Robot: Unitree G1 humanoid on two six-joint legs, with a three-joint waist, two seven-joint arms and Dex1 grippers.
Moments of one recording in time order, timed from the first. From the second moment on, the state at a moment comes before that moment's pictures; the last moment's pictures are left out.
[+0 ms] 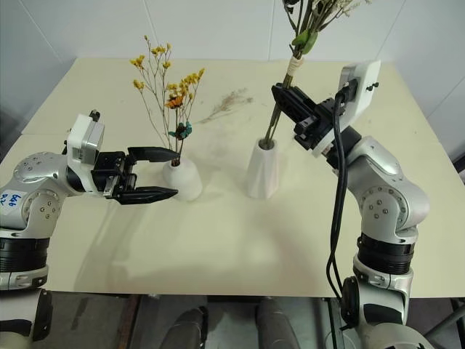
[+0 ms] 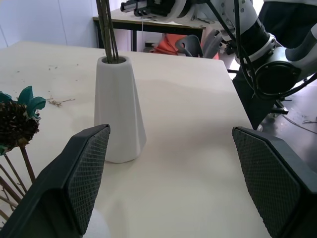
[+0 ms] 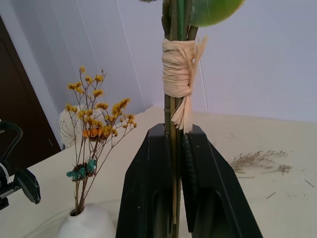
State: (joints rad) left arm -0.60 0.76 0.11 -0.03 -0.66 0.46 -1.26; right arm -0.70 -0.38 -0.27 -0.28 0.78 0.72 0.47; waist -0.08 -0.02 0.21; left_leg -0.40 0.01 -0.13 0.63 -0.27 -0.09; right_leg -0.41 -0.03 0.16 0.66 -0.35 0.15
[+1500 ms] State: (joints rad) left arm -0.52 0.76 0.16 -0.03 -0.63 0.39 -1.20; right arm -0.50 -0.52 -0.22 -0.37 0.73 0.58 0.56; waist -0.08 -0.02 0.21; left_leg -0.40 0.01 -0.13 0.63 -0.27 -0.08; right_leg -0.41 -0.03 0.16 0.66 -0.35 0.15
